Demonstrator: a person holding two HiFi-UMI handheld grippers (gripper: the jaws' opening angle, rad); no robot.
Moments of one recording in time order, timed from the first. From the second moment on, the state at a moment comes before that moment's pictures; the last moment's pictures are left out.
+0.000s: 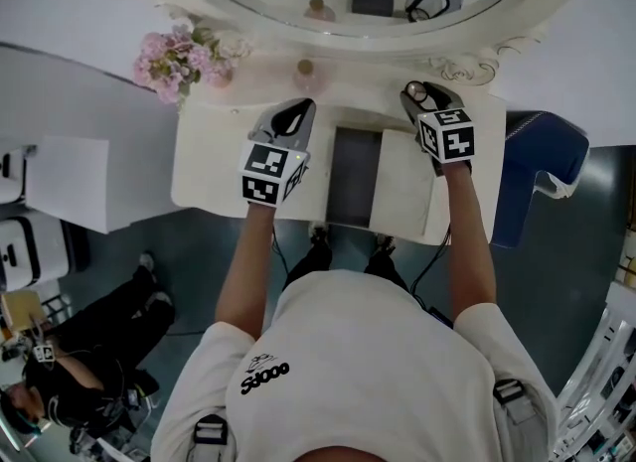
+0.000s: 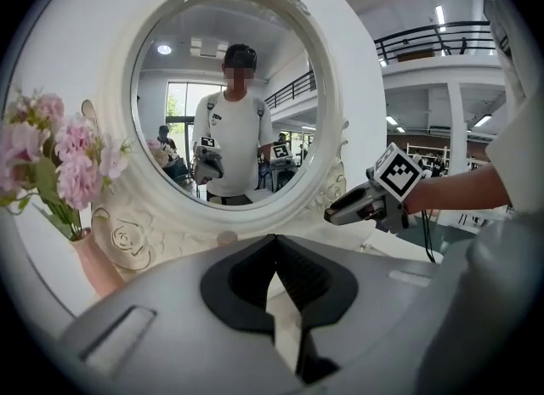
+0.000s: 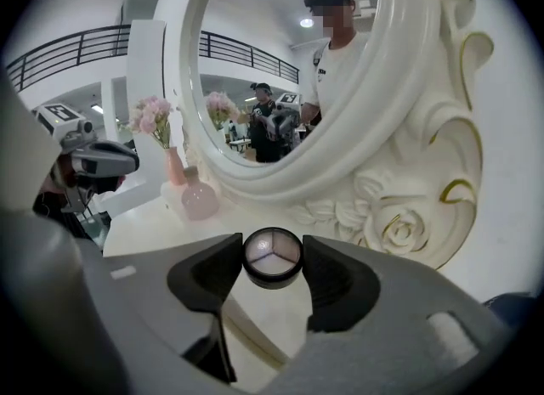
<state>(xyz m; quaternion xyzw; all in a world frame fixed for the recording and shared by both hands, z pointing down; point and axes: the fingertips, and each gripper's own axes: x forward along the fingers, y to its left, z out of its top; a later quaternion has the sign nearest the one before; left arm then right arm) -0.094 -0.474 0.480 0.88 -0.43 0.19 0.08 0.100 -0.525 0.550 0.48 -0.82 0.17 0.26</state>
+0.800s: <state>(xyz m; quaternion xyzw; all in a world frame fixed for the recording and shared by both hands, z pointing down) -0.065 -0.422 0.366 0.91 -0.41 0.11 -0.01 0.115 -0.399 0.365 0.51 -0.84 0.04 0.17</state>
